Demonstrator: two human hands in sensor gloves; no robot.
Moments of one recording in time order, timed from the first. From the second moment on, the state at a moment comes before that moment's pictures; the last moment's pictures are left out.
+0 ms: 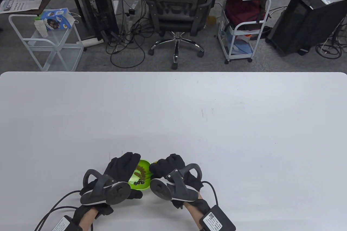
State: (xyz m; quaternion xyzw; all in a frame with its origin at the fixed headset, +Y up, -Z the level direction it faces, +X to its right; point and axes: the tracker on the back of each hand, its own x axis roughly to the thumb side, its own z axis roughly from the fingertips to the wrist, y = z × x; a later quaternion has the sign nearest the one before) left_hand -0.214 -0.706 -0.245 0.02 -0.32 -0.03 0.95; right_hand -0.029 -0.692 -0.250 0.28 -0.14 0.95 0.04
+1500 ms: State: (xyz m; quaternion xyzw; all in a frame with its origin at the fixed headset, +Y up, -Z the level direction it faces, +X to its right) left_hand -0.214 -0.706 -0.245 0.02 -0.32 -0.03 0.95; right_hand -0.015 -0.670 -0.247 0.26 -0.14 0.95 0.04
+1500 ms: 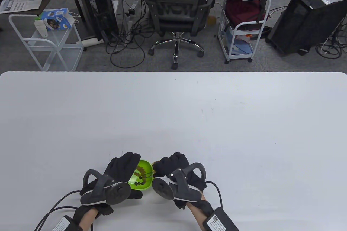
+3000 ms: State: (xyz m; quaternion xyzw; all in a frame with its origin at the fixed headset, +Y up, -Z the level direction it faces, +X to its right) left_hand -0.215 -0.705 -0.244 0.02 -0.32 -0.03 0.95; right_hand 0.011 -0.668 -0.253 0.23 -0.13 0.96 0.09
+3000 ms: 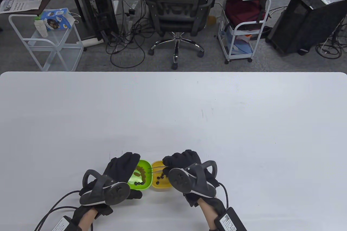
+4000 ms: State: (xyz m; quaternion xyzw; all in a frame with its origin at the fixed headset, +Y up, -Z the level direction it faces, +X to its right) left_hand -0.214 -0.705 -0.243 0.02 -0.32 -0.04 0.95; right_hand -0.029 -0.683 -0.241 0.29 -0.13 0.95 -0.01
